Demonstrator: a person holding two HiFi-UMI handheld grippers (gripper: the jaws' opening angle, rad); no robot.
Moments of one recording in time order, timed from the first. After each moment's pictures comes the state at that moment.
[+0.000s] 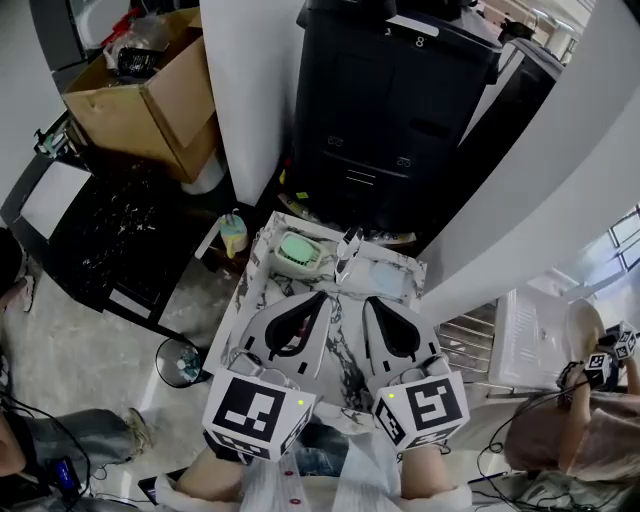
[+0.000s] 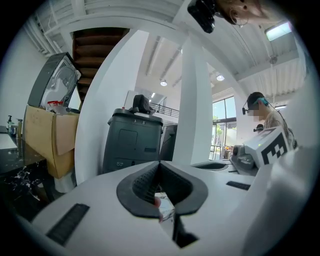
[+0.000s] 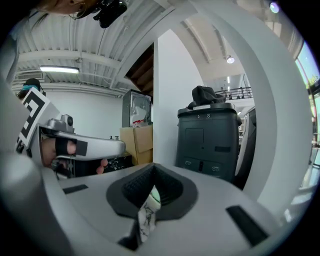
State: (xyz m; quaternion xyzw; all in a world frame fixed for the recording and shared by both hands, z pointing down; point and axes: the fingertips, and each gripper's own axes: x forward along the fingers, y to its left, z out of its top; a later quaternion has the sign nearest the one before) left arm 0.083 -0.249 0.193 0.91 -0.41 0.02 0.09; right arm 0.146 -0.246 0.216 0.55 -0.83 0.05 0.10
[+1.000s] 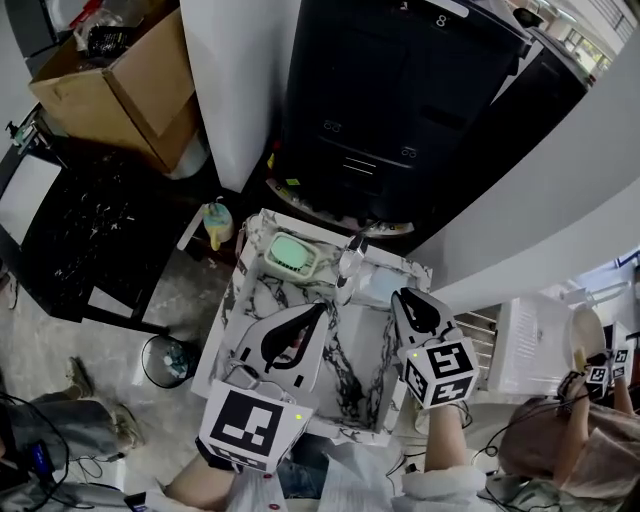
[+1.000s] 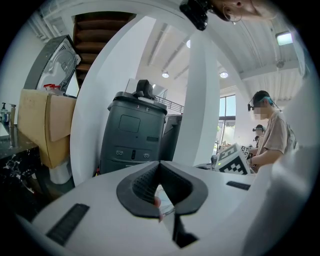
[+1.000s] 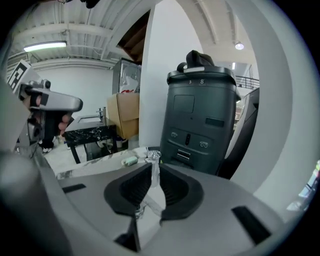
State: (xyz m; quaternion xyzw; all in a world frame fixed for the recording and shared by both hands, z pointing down) left arm 0.084 -0.302 0.245 0.91 -0.39 0.05 0.14; right arm 0.228 -0.329 0.340 0.56 -0.79 0.10 0.23
